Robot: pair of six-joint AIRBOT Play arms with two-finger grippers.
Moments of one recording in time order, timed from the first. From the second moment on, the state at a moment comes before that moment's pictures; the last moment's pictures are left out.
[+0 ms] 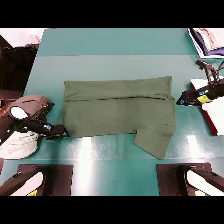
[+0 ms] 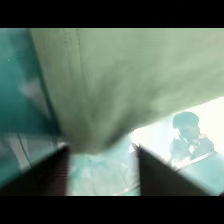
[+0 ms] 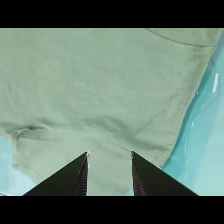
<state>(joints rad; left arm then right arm) 0.13 -1.04 0.54 1.04 -1.21 -1.29 -0.16 -1.11 1.13 -1.23 1.46 1.40</state>
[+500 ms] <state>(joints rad) 0.13 -1.04 0.53 0.96 -1.15 -1.25 -0.29 -1.10 0.88 -1.23 1.48 1.39</state>
